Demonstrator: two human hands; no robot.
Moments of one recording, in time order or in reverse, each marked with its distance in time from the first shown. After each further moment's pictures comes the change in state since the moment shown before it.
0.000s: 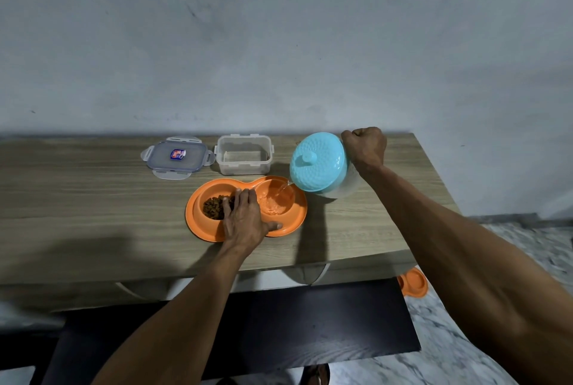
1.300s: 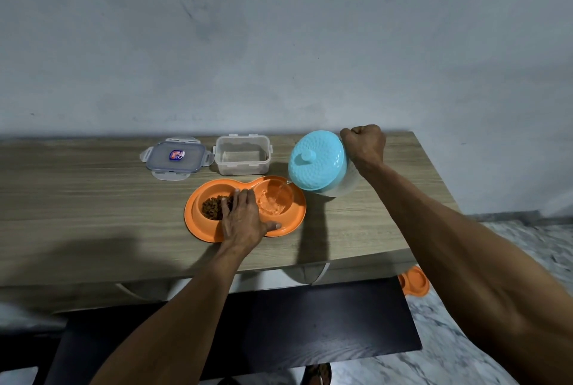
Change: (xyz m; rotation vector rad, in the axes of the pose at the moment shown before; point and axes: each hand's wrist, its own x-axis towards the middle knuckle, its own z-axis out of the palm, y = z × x) left_hand 0.001 -0.001 0.001 -0.010 0.005 -0.001; right_hand 0.005 0.001 -0.001 0.000 -0.016 -0.001
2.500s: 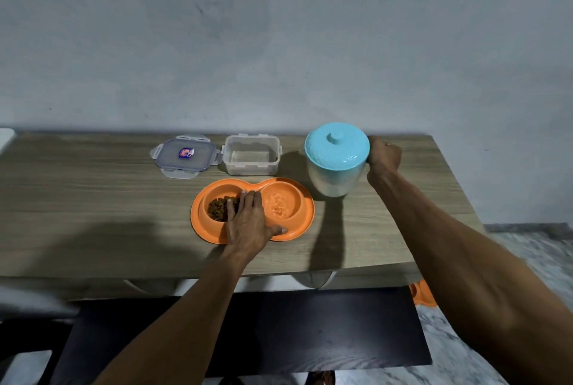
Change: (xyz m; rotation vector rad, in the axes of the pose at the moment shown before) left_hand -0.001 0.000 0.001 0.015 0.020 -0.002; right_hand 0.023 0.031 0.020 0.533 0.043 0.468
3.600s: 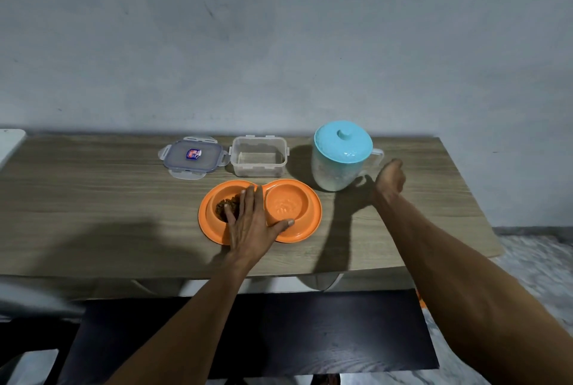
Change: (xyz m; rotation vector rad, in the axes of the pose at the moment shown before) left_hand -0.010 -0.011 -0.002 -0.144 0.067 -0.028; right_hand -0.003 0.038 -0.007 0.055 0.157 0.160
